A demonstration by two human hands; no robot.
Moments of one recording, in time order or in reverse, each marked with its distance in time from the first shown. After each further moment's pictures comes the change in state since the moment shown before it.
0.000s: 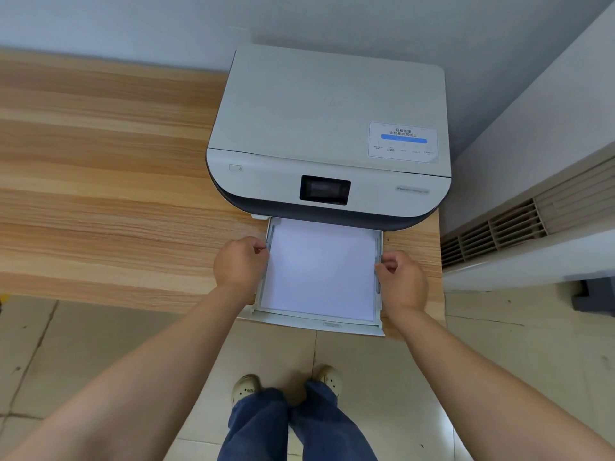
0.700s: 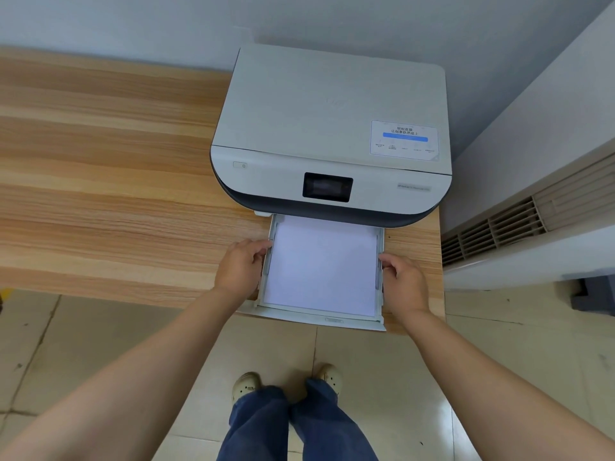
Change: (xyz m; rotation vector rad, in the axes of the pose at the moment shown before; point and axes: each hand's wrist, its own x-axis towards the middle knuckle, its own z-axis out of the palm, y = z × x) left_hand -0.005 -0.026 -0.001 -0.068 -0.138 0.236; right_hand -0.008 0.009 -0.008 -0.024 -0.148 -0.088
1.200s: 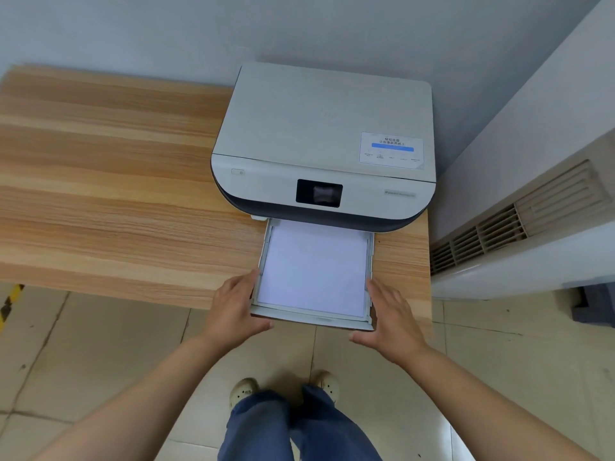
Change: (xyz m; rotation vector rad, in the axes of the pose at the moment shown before) left_hand -0.077 0.005 0.003 0.188 -0.146 -0.049; right_hand -0.049 0.027 -0.021 -0.358 -0.377 -0.295
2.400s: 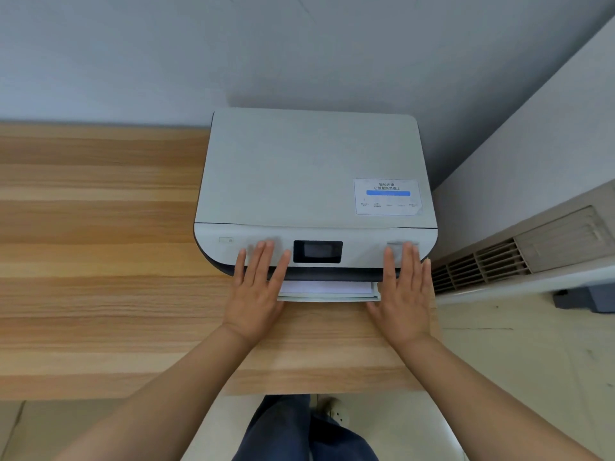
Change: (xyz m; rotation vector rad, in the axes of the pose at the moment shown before) left_hand 0.135 0.035 -0.044 0.572 0.351 0.576; right_hand 0.105 -0.036 -0.055 -0.444 0.466 0.156
